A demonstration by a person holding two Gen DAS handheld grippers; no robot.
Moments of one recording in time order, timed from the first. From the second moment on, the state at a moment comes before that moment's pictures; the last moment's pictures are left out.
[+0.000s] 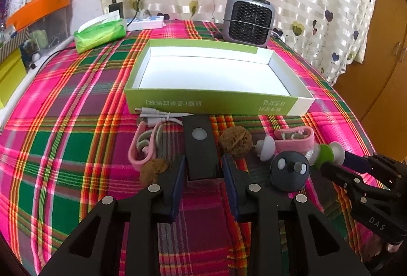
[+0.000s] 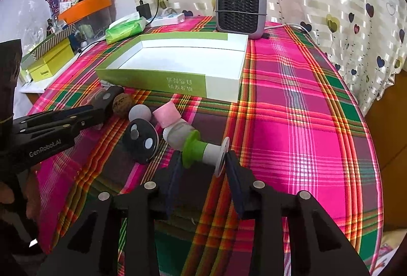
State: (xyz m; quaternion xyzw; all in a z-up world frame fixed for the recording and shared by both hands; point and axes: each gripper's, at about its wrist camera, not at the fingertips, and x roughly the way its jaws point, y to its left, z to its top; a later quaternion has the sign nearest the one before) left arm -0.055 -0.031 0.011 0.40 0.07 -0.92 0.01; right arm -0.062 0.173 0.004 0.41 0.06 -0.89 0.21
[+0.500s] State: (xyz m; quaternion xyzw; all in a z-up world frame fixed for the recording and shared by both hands) left arm -0.062 -0.030 0.012 0.40 0.06 -0.92 0.00; right arm -0.064 0.168 0.005 0.40 0.07 -0.89 0.21
